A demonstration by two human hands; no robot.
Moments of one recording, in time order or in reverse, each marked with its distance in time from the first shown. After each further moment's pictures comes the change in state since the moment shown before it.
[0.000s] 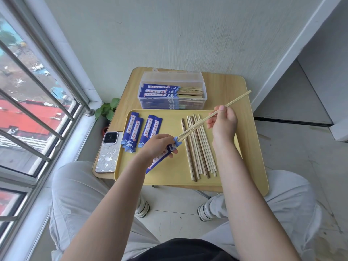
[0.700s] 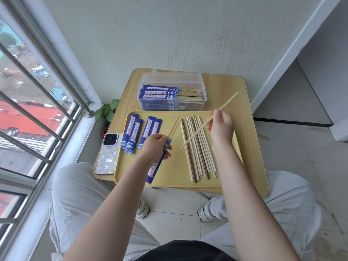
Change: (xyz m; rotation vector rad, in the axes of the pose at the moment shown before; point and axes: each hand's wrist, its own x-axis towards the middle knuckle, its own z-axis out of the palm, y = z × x) left_hand -0.002 0.002 0.005 -0.179 0.214 -0.076; right_hand 0.008 0.016 -0.004 -0.178 -0.054 0.010
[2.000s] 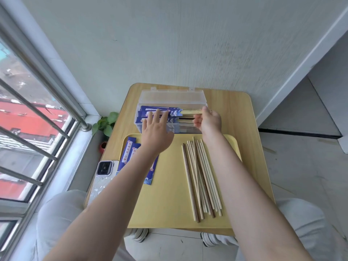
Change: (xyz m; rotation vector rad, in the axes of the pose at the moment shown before) left_hand 0.115 0.075 -0.003 1.028 0.270 0.503; right_hand 0.109 -0.019 0.082 0.094 -0.108 0.229
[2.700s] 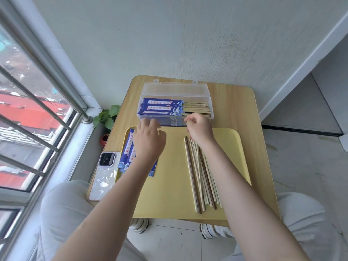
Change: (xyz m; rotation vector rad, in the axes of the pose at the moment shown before) left_hand -0.044 -0.017 0.009 -0.121 0.244 -0.147; right_hand -0.039 0.027 0.002 -0.661 -0.239 -0.280
